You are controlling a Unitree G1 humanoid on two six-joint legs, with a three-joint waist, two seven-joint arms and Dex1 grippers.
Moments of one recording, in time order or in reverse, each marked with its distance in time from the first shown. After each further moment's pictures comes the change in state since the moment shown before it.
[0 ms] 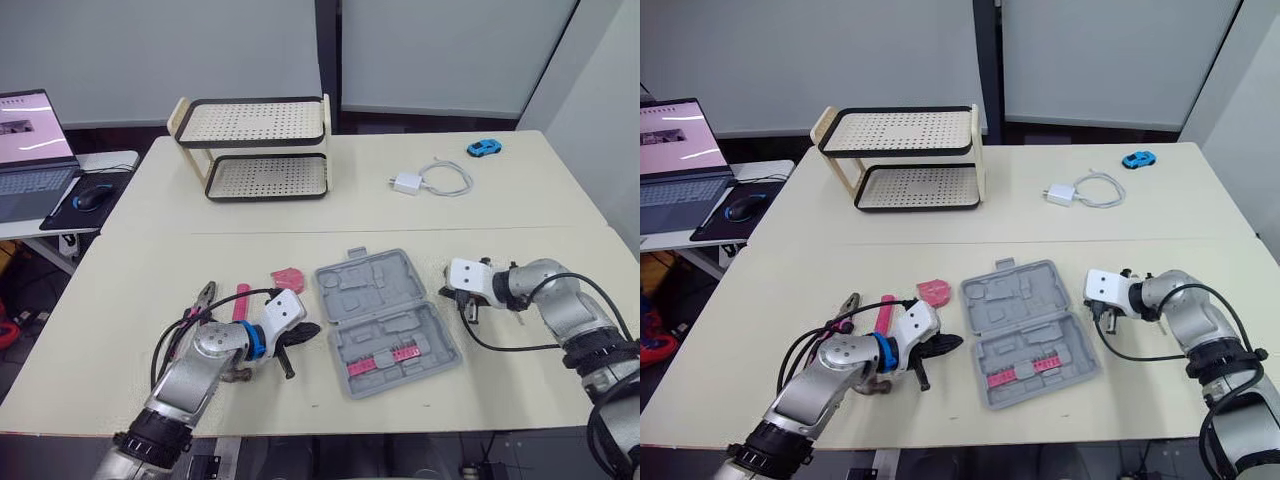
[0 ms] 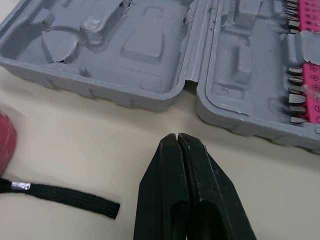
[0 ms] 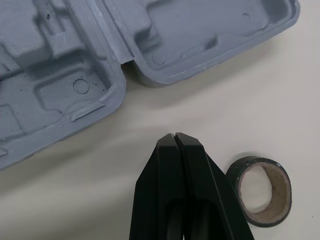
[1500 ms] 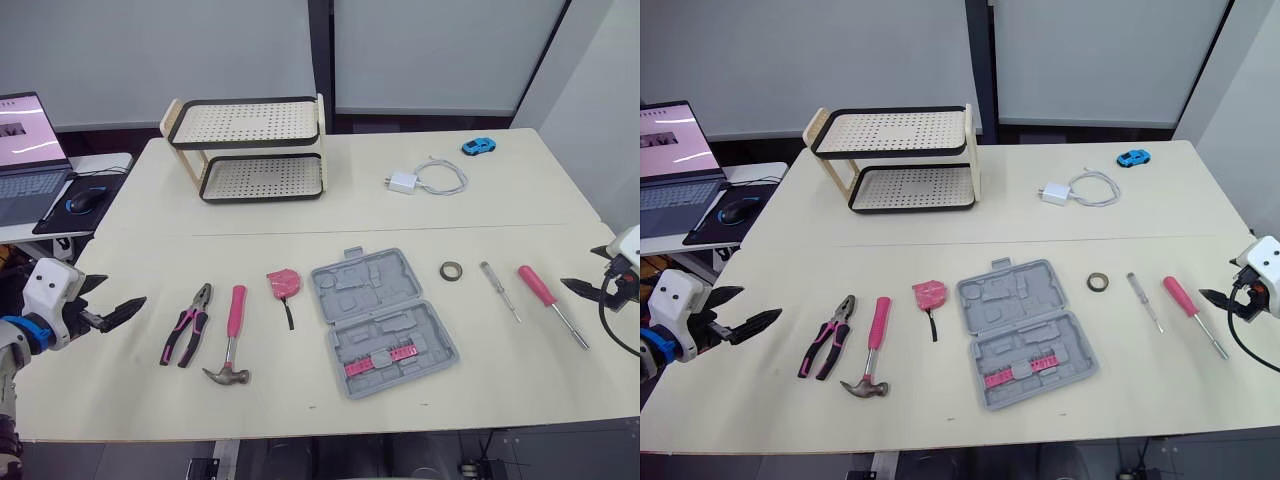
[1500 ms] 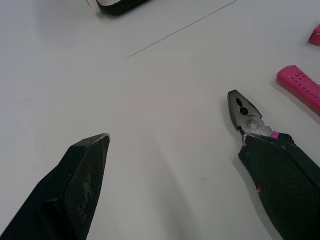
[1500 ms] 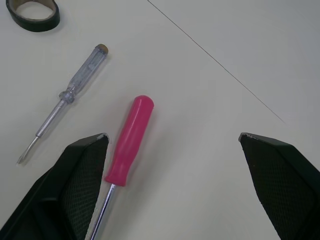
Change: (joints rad) left arm 0.074 0.421 0.678 0.582 -0.199 -0.356 -0.191; right arm 0.126 -0.322 -0.445 0.296 0.277 -0.073 0.016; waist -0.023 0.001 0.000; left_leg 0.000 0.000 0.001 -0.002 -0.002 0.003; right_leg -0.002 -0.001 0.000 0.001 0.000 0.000
